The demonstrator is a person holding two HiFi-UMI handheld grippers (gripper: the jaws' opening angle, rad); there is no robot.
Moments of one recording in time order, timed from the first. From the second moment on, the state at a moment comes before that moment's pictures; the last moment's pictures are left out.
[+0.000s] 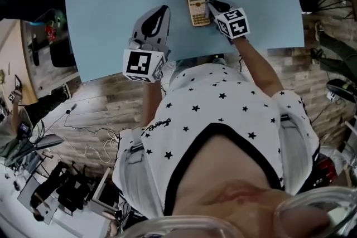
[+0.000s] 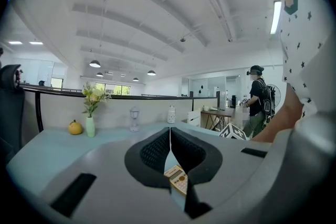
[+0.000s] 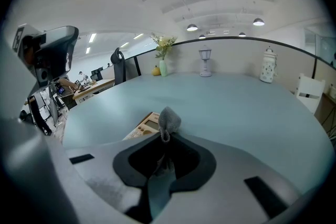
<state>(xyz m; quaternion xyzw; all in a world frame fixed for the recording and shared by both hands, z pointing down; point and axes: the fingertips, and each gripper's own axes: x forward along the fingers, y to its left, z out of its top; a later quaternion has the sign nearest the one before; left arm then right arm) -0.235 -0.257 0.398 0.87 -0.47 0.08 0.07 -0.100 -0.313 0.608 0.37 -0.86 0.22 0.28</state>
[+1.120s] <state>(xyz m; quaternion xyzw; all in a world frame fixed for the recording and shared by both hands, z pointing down) -0.240 -0.251 0.400 0.87 -0.48 0.08 0.08 -0.175 -0.253 0.597 0.27 -0.90 0.20 0.28</state>
